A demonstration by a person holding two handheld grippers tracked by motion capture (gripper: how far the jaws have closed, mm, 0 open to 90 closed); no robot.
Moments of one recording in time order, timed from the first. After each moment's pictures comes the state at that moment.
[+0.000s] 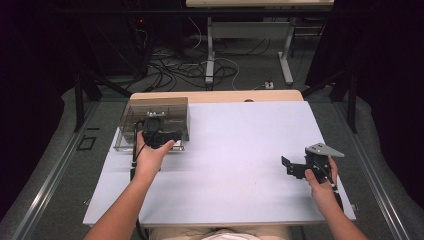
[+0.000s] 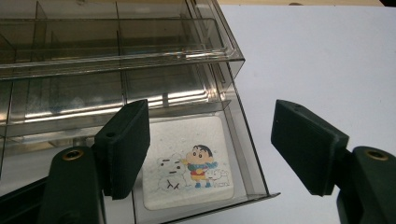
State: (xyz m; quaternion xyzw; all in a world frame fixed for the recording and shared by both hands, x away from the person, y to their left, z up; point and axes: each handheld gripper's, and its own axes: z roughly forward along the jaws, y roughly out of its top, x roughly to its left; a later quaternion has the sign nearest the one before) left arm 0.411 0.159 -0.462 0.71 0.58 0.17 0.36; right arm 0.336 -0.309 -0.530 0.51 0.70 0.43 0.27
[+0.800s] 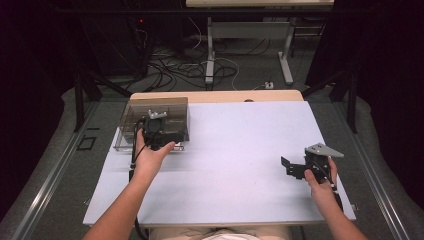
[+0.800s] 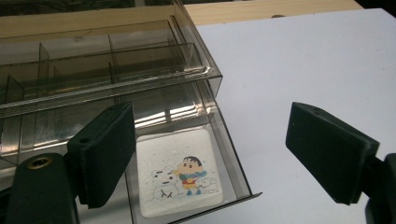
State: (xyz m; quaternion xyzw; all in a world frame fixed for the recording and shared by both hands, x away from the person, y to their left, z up) left arm 0.400 0.154 -0.450 0.73 0.54 0.20 0.38; right arm 0.335 -0.308 -0.531 0.51 0.70 0.43 0.27
